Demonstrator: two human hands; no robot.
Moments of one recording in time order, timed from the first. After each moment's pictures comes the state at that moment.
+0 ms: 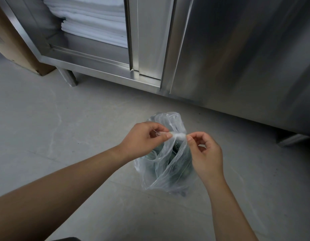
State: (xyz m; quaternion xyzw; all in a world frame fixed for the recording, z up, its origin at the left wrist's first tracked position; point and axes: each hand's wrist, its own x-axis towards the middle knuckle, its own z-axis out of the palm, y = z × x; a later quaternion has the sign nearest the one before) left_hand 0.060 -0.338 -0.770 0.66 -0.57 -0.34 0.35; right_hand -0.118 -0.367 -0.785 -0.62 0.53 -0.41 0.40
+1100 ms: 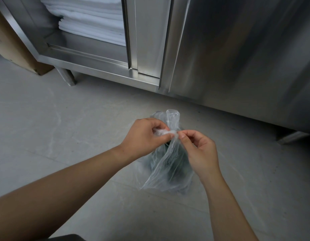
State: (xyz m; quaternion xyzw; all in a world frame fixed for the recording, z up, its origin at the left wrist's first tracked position) left_hand 0.051 -0.339 -0.760 0.67 -0.60 -0.26 0.35; right_hand -0.108 -0.362 -0.772 -0.57 0.49 -0.40 0.52
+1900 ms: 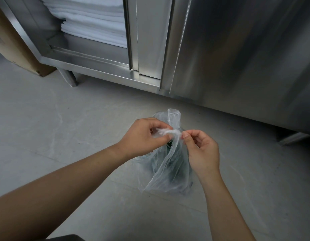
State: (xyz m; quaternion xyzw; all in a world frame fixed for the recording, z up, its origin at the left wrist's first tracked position) left_hand 0.059 -0.335 -0.756 0.63 -0.61 -0.31 0.37; right_hand -0.105 -0.361 -0.773 -0.56 0.53 -0.43 0.47
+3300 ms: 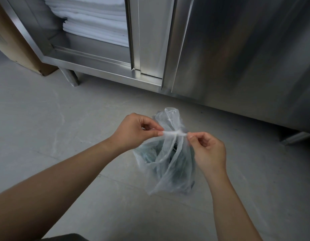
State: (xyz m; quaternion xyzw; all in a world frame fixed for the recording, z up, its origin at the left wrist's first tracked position) left_hand 0.084 -0.335 -0.758 0.65 -0.56 -0.34 0.38; right_hand -0.118 -0.370 -0.783 -0.56 0.56 -0.41 0.45
